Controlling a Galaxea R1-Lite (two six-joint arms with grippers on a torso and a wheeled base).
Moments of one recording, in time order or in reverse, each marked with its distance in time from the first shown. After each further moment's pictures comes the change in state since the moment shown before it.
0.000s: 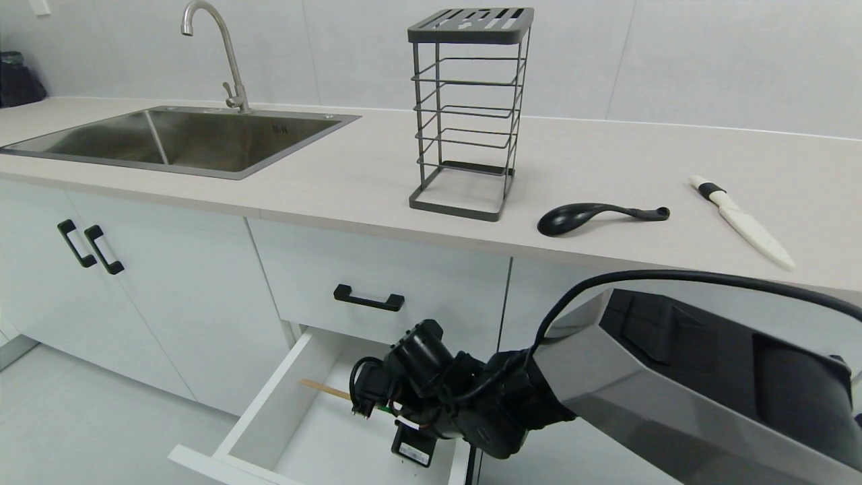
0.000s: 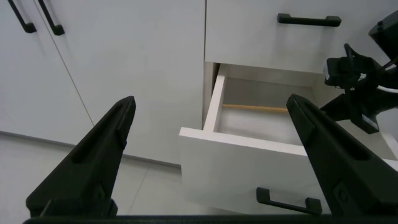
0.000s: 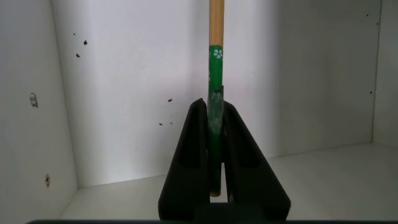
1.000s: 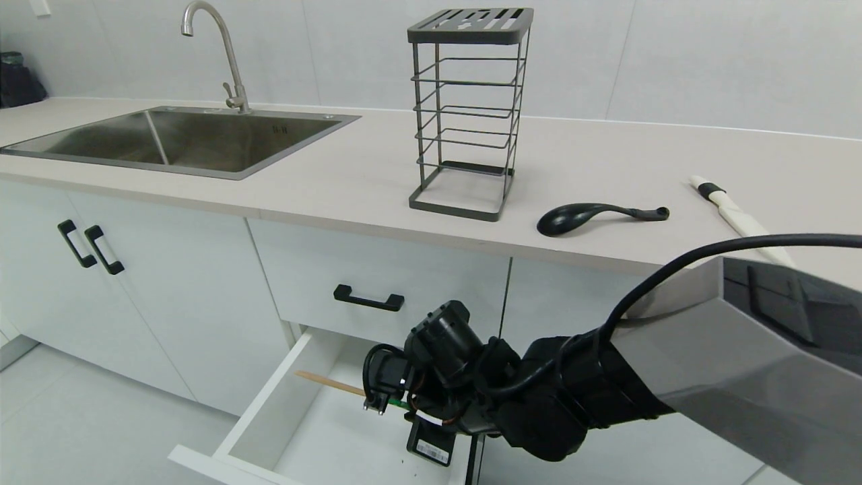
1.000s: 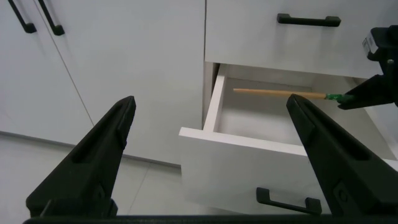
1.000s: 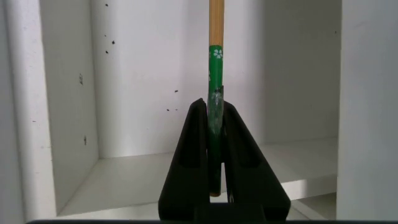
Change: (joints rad) left arm 0.000 0.000 0.000 0.000 0.000 0.000; right arm 0.002 -0.190 0.150 0.002 0.026 -0.024
